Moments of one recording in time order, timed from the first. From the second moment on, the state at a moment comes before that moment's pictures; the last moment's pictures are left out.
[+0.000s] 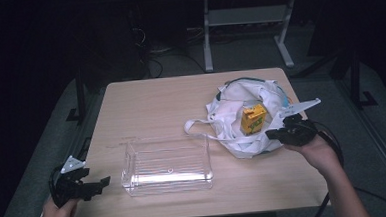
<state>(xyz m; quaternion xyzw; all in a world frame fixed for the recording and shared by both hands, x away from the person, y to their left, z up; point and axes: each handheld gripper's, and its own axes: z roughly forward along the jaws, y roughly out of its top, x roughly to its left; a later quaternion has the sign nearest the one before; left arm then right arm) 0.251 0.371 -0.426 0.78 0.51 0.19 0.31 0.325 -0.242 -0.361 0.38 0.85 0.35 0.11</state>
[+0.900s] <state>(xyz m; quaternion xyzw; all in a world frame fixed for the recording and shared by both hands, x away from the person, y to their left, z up) 0.249 0.372 -0.427 0.78 0.51 0.18 0.31 0.378 -0.212 -0.379 0.38 0.86 0.32 0.11</state>
